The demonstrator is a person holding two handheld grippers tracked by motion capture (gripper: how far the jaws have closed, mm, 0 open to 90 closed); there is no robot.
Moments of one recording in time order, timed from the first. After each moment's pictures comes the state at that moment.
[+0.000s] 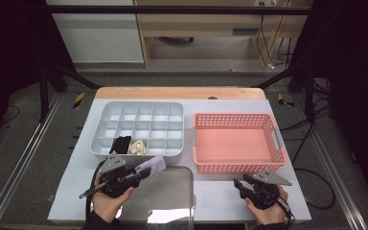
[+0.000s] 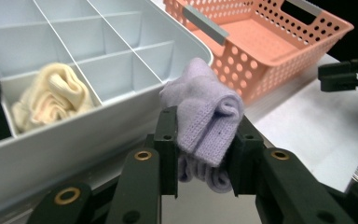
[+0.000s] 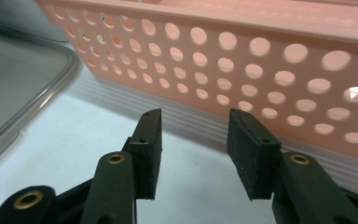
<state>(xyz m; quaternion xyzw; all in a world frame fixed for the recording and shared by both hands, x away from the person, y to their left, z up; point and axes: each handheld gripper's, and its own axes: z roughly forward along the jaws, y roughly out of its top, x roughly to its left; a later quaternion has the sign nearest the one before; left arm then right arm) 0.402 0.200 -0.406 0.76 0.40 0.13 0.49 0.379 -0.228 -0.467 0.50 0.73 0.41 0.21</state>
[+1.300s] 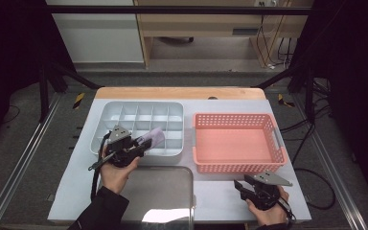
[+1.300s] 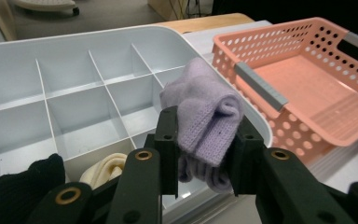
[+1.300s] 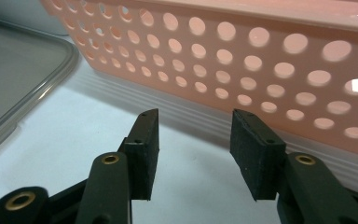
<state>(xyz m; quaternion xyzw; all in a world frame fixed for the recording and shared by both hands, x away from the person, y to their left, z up) 0.460 0.185 -0.378 0.74 0.44 0.19 0.47 0.379 -0.231 -0.471 0.49 0.74 0.41 0.21</state>
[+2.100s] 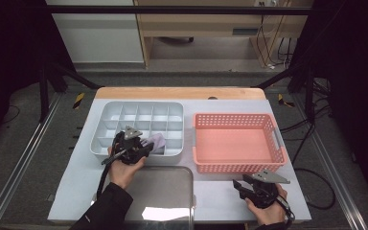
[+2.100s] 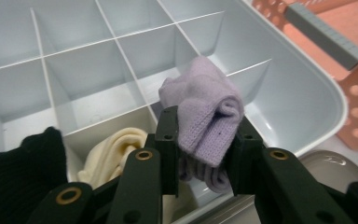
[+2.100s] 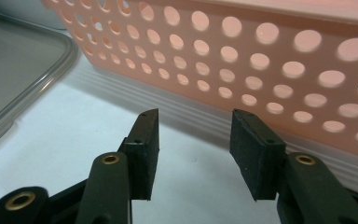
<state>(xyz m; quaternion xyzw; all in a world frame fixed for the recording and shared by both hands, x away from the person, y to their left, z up) 0.486 0.172 -0.409 0.78 0.46 0.20 0.38 0.385 -0.229 -0.473 0.49 0.75 0.41 0.20</state>
